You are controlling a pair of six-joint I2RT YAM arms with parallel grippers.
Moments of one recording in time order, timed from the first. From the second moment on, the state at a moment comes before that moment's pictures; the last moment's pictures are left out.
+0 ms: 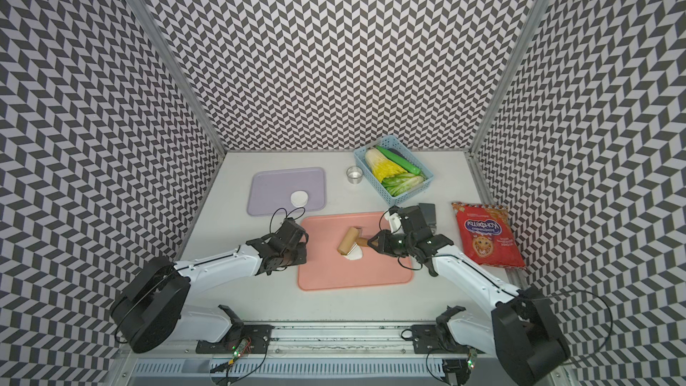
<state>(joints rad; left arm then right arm) -0.66 1.39 0.60 -0.32 -0.17 -0.69 0.45 1.21 0.61 -0.26 -0.50 0.66</state>
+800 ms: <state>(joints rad) -0.66 1.39 0.60 -0.32 -0.17 -0.69 0.45 0.98 0.71 -0.56 -0.49 0.70</state>
